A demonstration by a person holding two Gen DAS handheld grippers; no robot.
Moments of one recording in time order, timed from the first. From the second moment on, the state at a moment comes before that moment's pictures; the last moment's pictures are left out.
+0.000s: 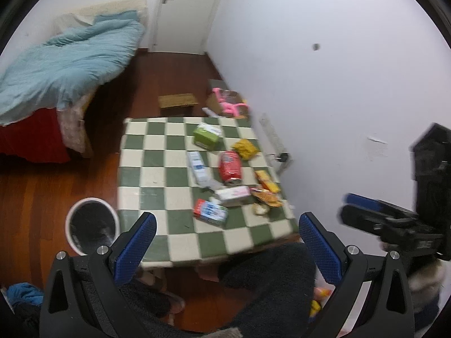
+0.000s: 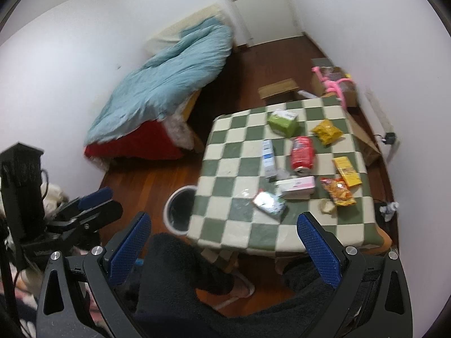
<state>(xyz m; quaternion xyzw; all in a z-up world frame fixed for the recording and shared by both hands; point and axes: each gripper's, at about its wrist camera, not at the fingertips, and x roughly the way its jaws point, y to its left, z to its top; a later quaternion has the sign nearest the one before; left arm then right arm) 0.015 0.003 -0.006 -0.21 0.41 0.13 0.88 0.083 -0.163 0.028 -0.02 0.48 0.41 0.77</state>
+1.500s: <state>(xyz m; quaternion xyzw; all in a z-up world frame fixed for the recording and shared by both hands) 0.152 0.072 -0.324 -0.31 0.65 0.22 0.66 0.307 -0.154 -0.296 -0.05 0.68 0.18 0.71</state>
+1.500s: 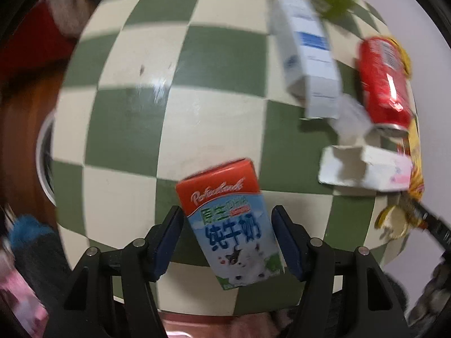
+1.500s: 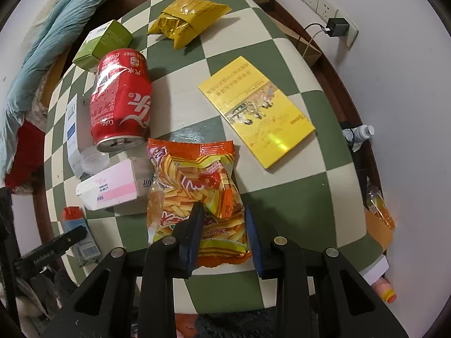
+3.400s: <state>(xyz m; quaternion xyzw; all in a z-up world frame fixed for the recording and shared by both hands) -0.126 0.380 -0.344 -0.45 0.48 0.36 0.66 -0.009 0.351 -0.397 -0.29 0.63 0.40 0.60</state>
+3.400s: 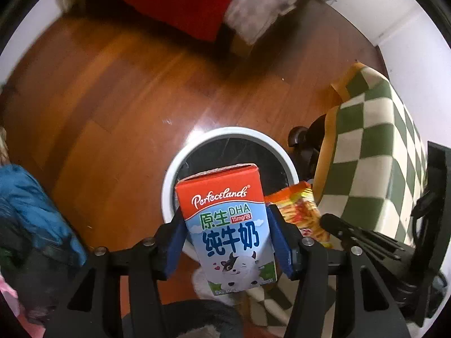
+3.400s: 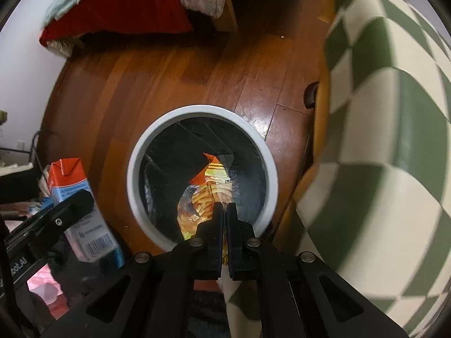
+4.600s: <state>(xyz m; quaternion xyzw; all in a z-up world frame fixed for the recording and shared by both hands) -0.193 0.316 -0.224 -0.29 0.46 0.50 0.67 -0.041 0.285 -0.269 -0.30 0.56 0.43 0.65</state>
